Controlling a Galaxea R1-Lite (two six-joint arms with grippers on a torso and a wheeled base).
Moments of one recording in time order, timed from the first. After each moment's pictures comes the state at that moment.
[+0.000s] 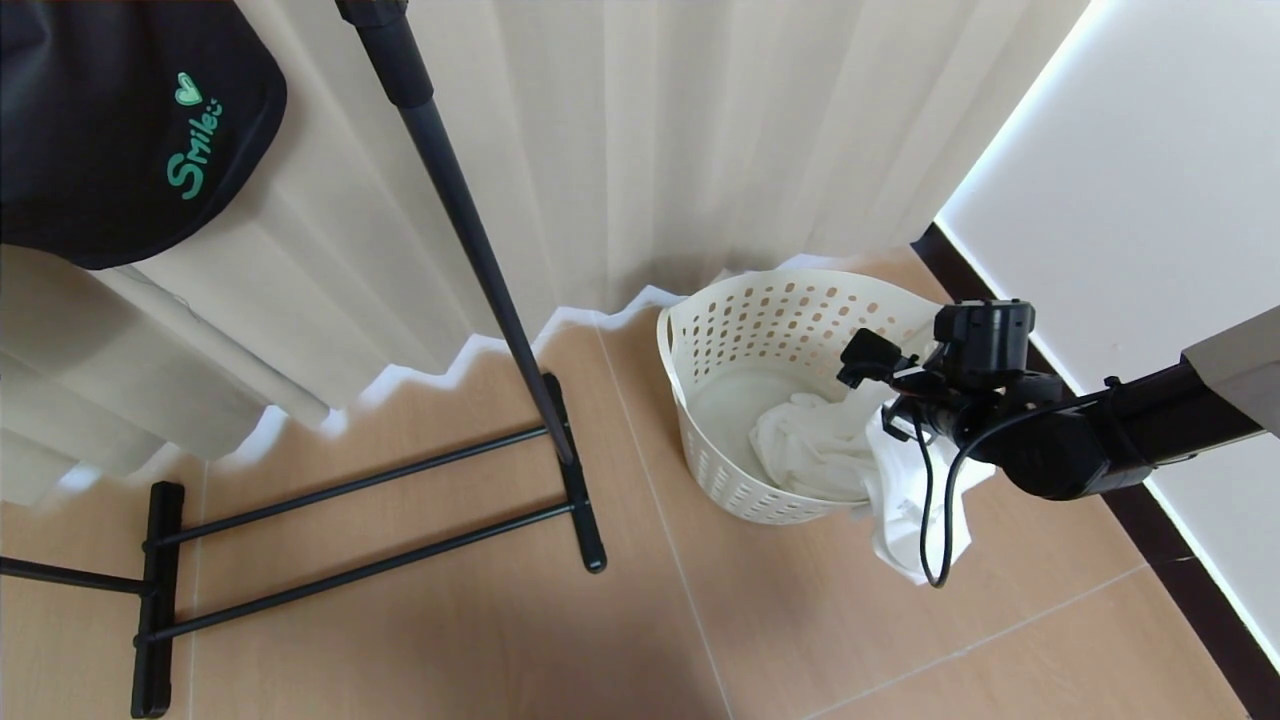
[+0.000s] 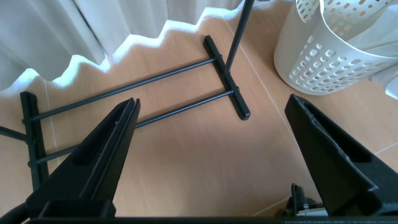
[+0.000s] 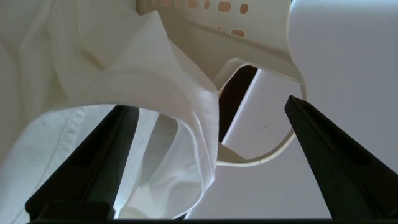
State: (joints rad) left arm 0.00 0.00 0.00 0.00 -0.08 0.02; right arm 0.21 2.10 -1.13 -0.61 -0.46 -0.92
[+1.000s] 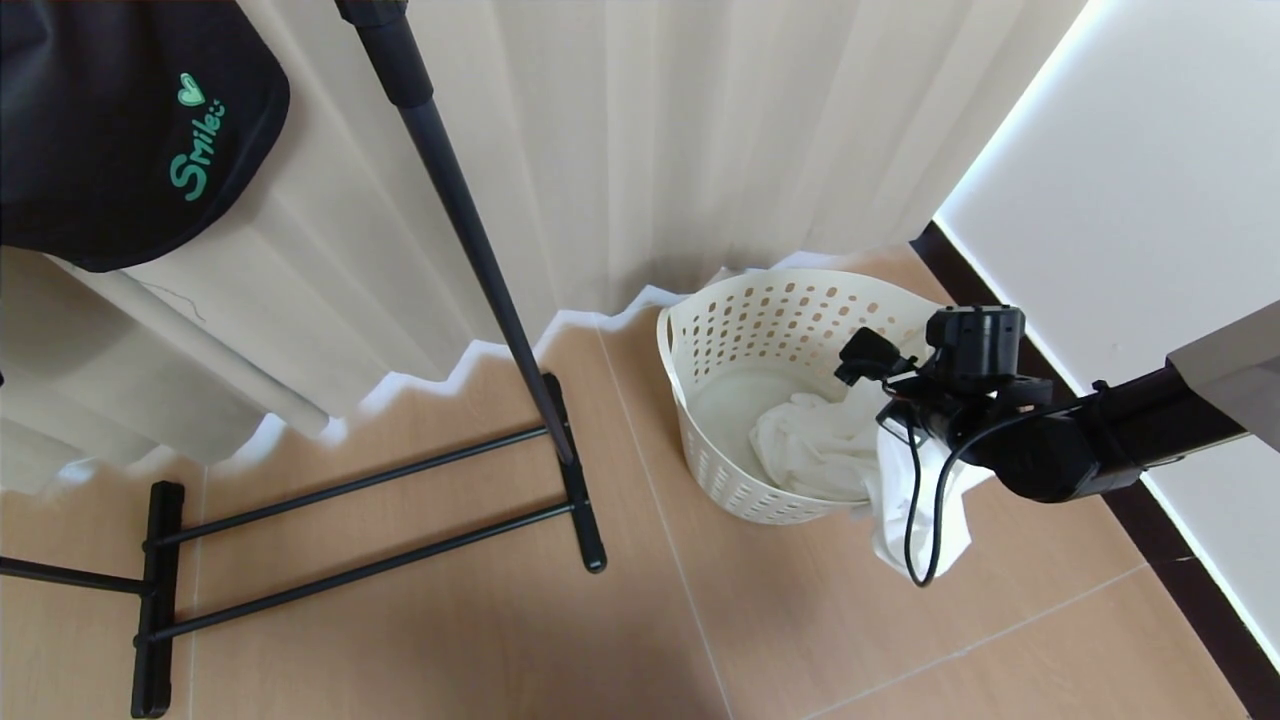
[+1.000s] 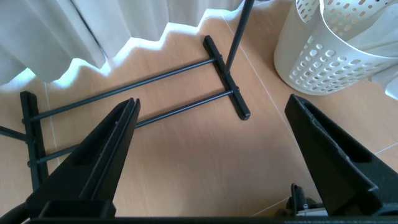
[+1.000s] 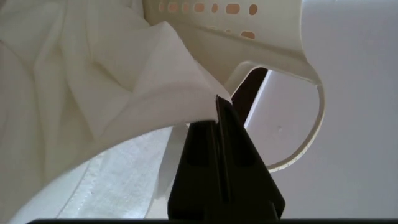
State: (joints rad) left arm 0.00 0.00 0.00 0.00 -0.08 0.02; right arm 0.22 2.11 -1.12 -0.61 -0.45 -0.81
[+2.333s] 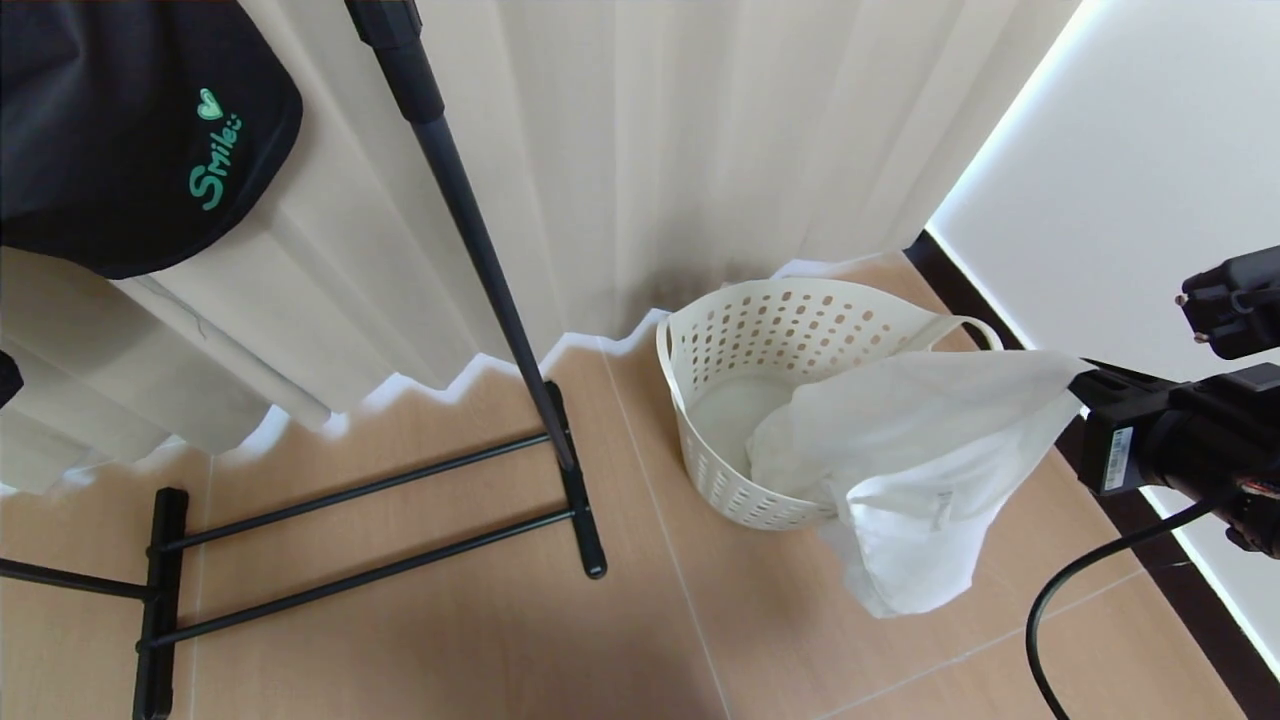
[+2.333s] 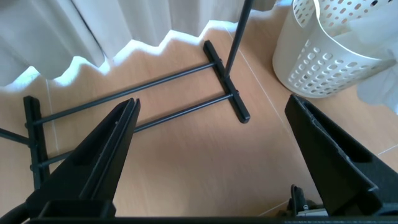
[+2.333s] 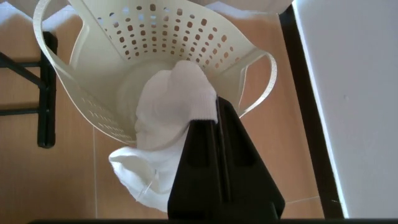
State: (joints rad) left arm 0.00 0.00 0.00 0.00 -0.08 0.02; right arm 0.41 1.28 -0.55 -0.60 -0.39 -0.17
